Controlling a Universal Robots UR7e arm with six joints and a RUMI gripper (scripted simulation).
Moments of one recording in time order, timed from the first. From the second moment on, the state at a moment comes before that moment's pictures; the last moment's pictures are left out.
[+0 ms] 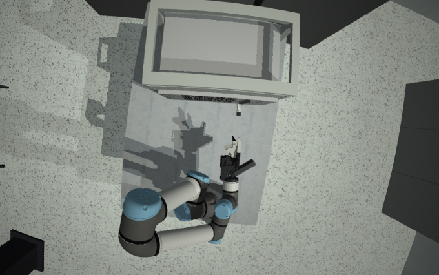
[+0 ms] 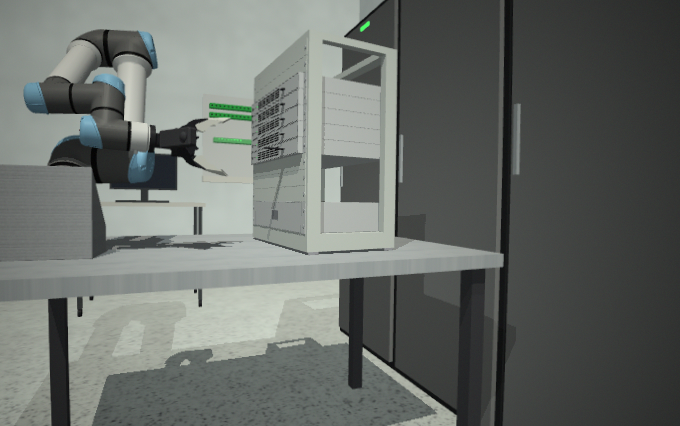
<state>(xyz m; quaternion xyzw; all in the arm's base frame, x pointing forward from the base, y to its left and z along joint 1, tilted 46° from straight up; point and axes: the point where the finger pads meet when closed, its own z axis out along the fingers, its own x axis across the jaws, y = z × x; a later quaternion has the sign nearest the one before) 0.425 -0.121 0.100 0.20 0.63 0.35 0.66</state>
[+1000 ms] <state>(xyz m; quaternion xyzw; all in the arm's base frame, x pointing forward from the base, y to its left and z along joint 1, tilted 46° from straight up) 0.425 -0.125 0.101 0.20 0.63 0.35 0.66</state>
